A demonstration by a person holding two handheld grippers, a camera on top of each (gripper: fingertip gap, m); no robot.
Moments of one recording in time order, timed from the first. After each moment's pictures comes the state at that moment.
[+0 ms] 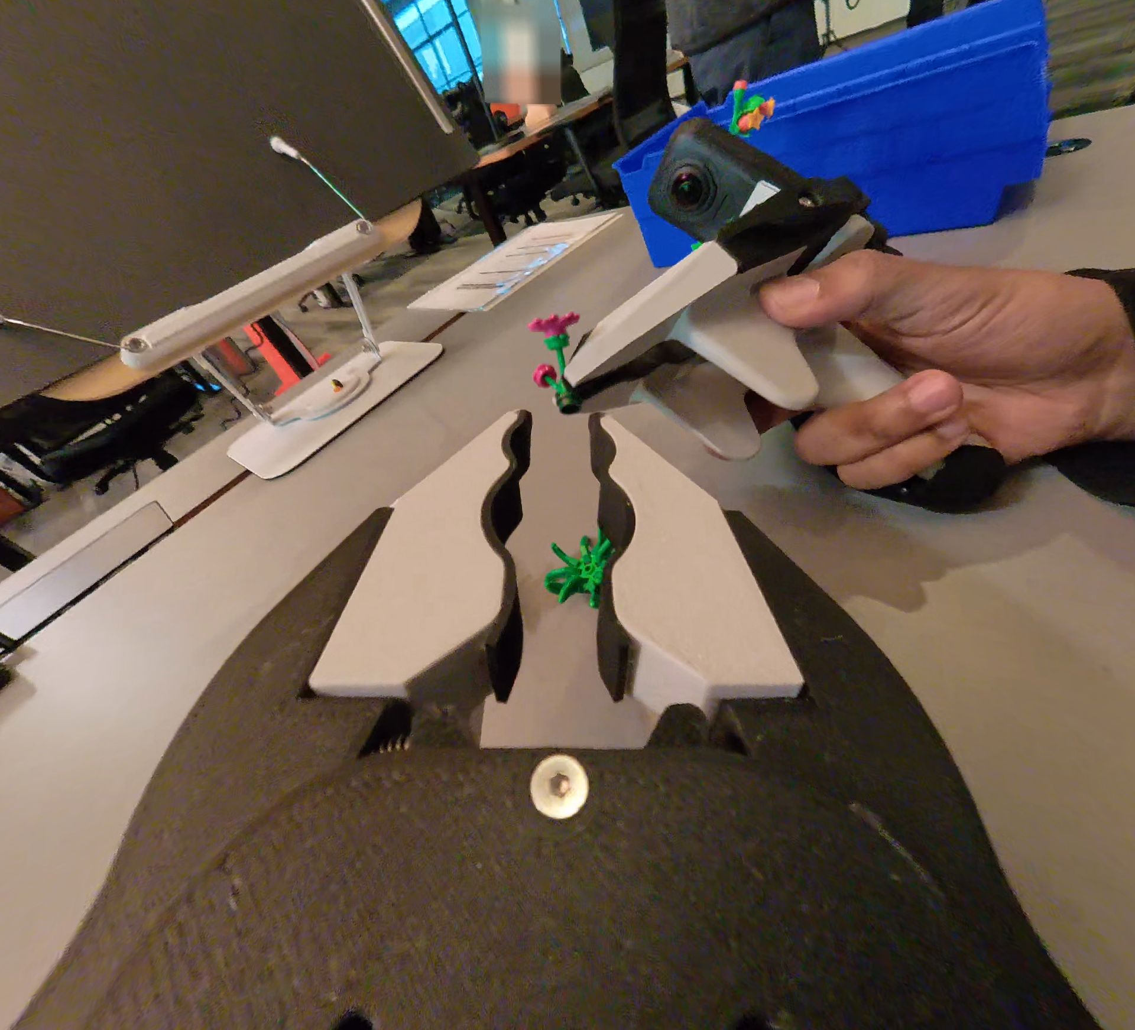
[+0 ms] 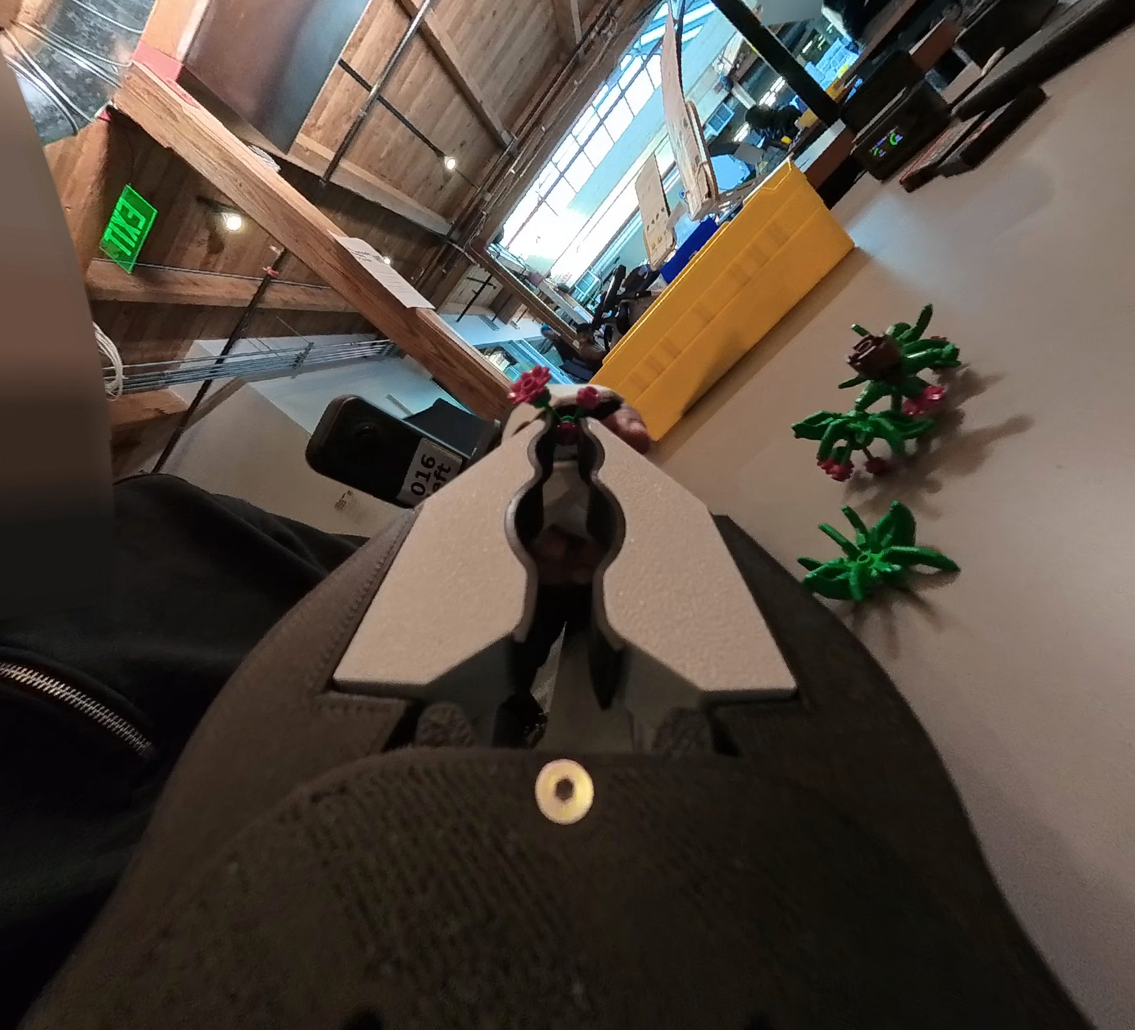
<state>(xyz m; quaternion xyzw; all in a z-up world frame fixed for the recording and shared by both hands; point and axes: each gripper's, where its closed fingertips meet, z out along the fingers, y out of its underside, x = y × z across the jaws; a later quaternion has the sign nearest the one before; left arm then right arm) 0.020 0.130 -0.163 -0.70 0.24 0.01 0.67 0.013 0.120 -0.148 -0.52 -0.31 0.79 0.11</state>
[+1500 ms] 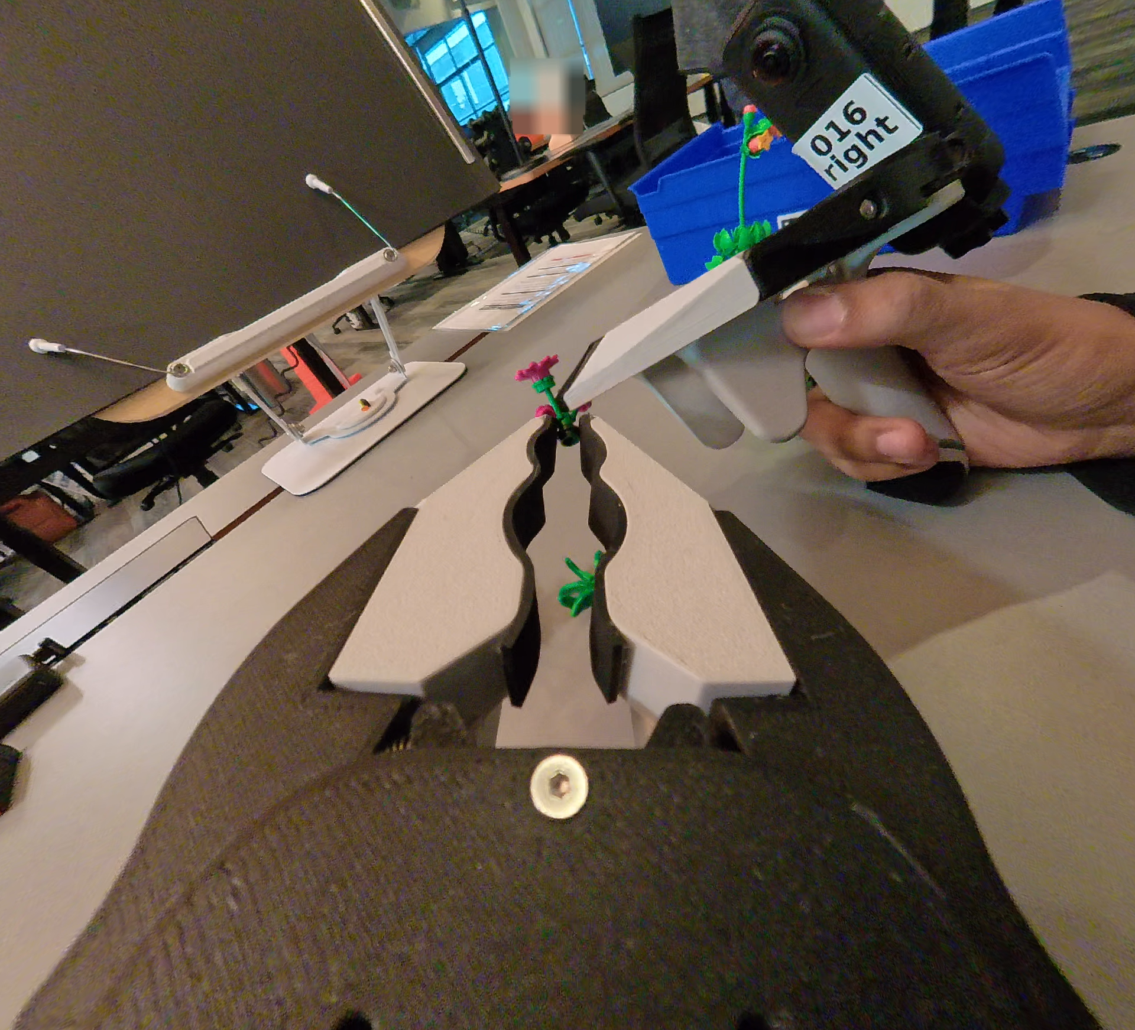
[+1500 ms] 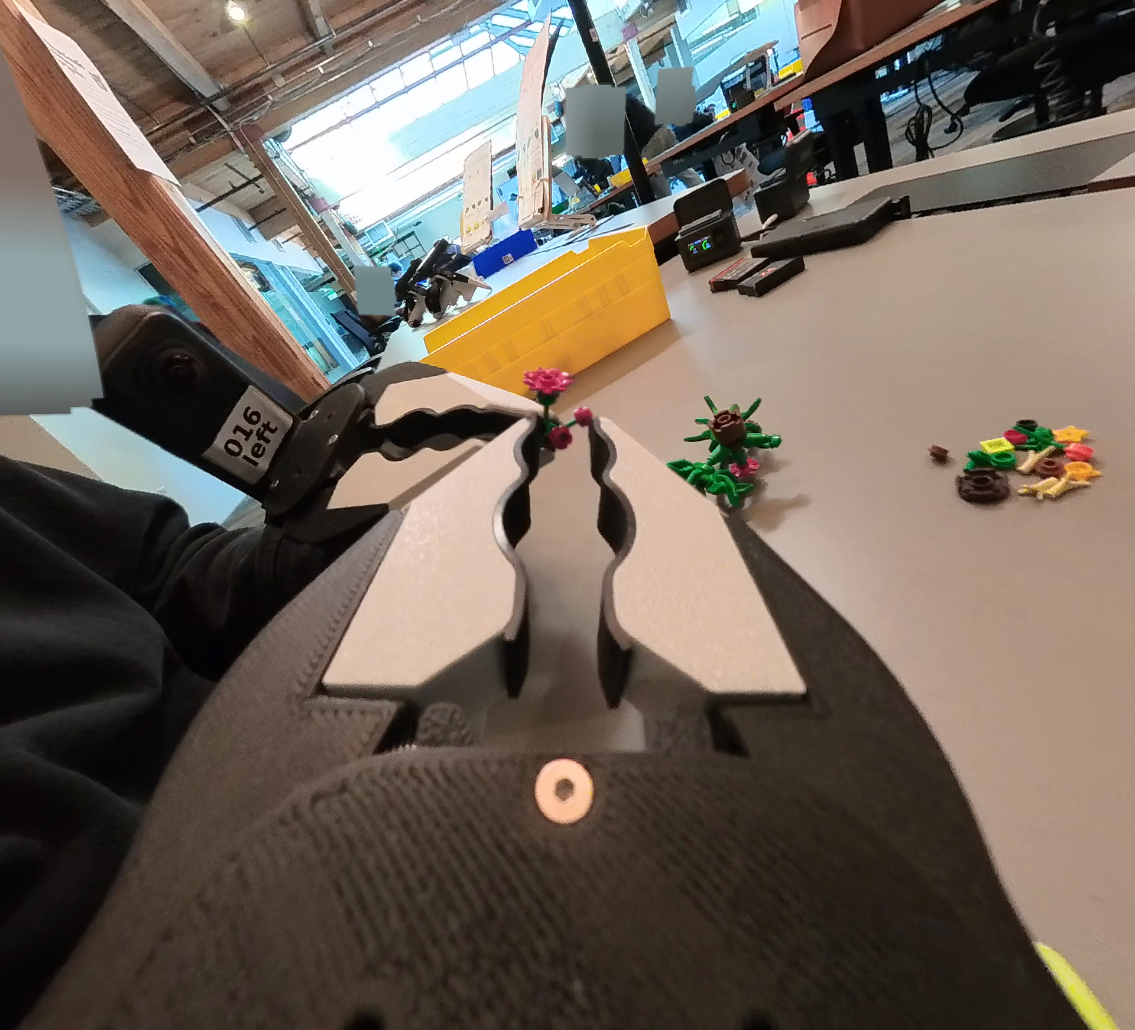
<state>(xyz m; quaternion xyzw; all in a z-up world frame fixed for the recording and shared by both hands) 0.021 0.128 -0.155 -0.68 0.24 0.03 0.69 0.011 0.131 -0.151 -0.55 -0.41 0.66 0.32</state>
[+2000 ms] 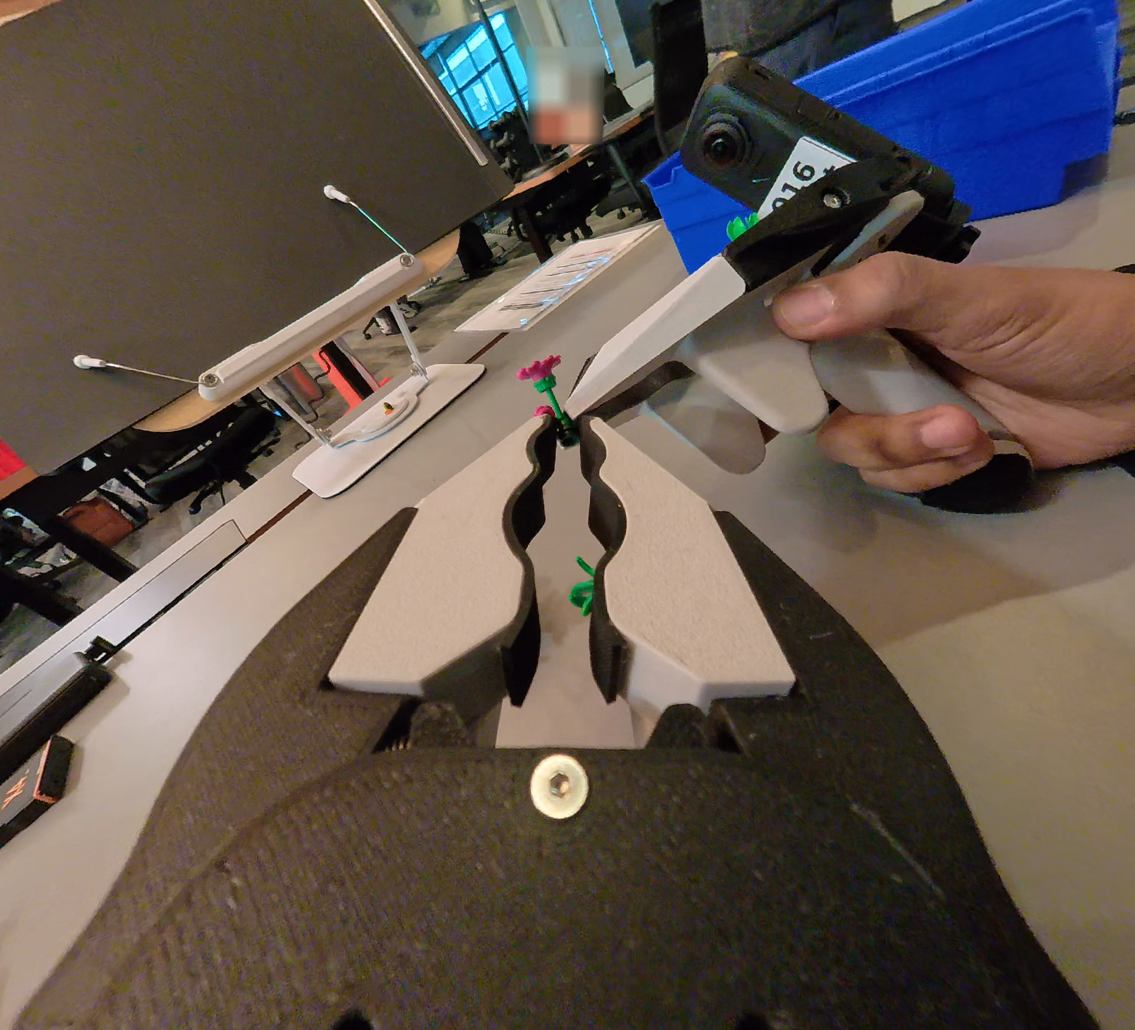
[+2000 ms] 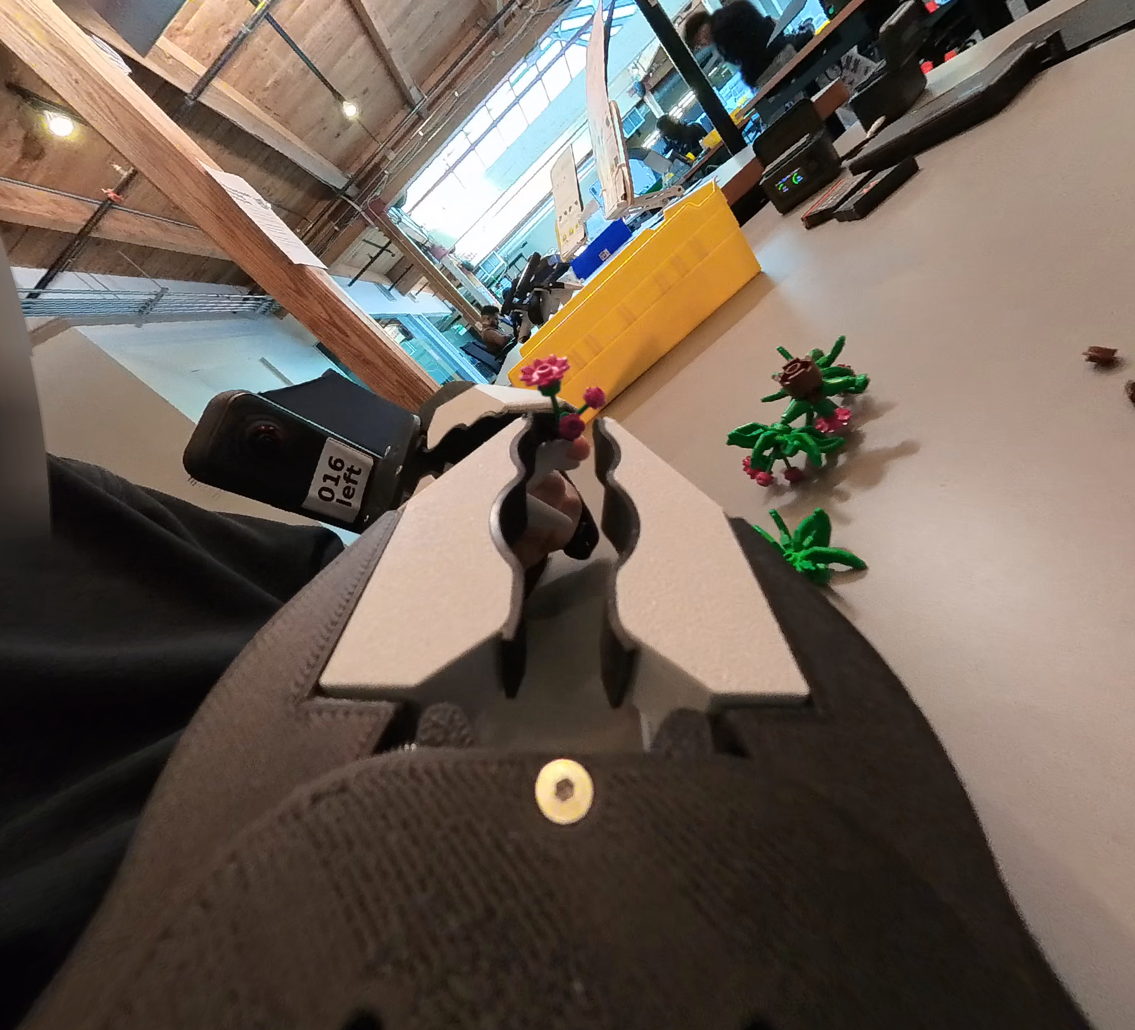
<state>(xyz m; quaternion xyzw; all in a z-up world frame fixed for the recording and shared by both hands) 0.021 0.129 -0.156 -0.68 0.24 0.06 0.69 0.010 0.125 -0.156 -0.55 -0.35 0.73 0.19</state>
